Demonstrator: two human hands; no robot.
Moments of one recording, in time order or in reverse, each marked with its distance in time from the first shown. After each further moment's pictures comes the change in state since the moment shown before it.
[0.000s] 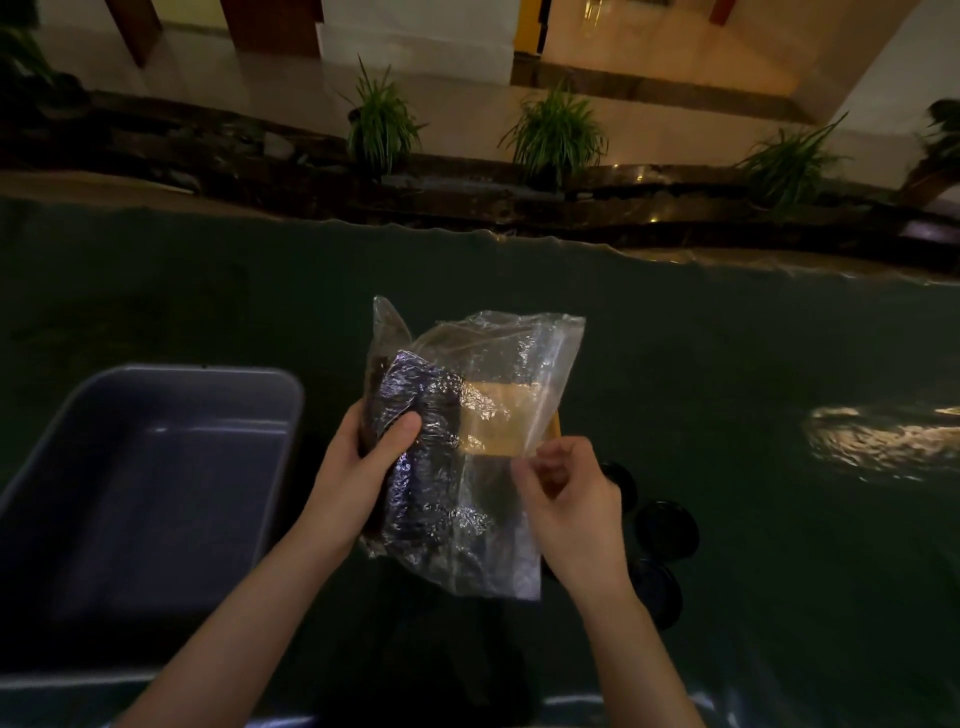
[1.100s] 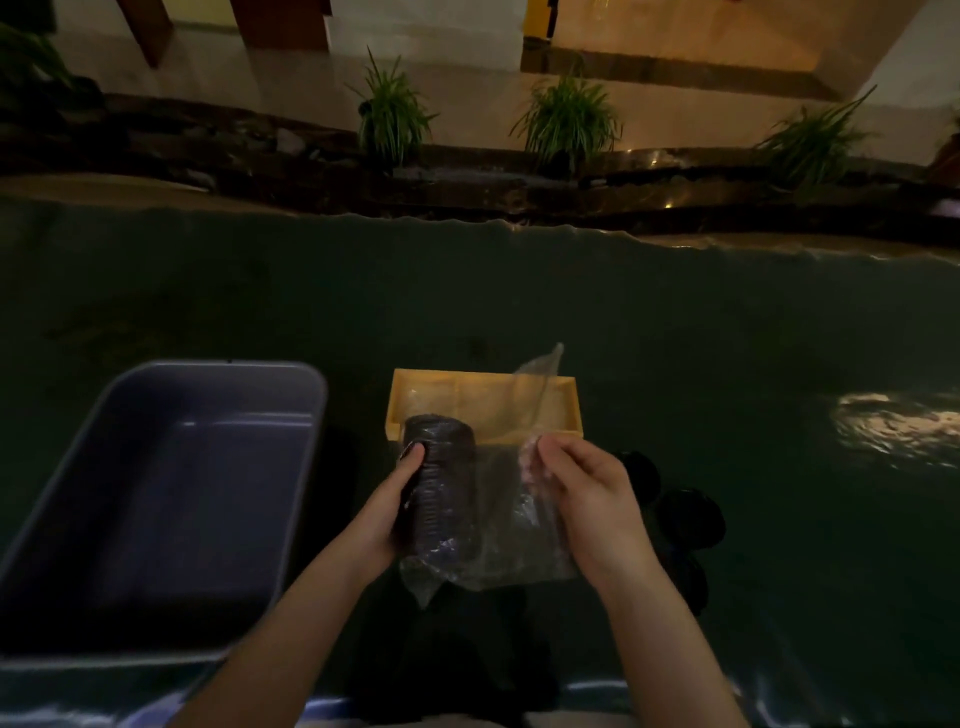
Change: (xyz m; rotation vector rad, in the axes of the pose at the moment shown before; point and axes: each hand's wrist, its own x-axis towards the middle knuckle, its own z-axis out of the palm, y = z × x) left_hand 0.027 -0.084 -0.019 -0.297 -0.115 -0.536; right_hand 0.004 0.003 0.012 0.792 -0.258 0.358
